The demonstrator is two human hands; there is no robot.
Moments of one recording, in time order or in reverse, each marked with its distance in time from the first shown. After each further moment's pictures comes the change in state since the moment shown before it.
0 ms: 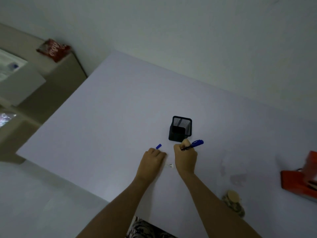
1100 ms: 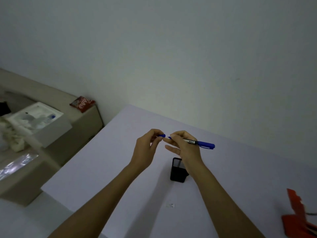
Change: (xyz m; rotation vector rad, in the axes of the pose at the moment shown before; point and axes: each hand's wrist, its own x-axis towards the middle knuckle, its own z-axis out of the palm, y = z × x) left_hand 0.104 0.051 -0.231 -0.580 0.359 -0.173; right_hand 0.005 -0.202 -0.098 0.727 -0.441 -0.019
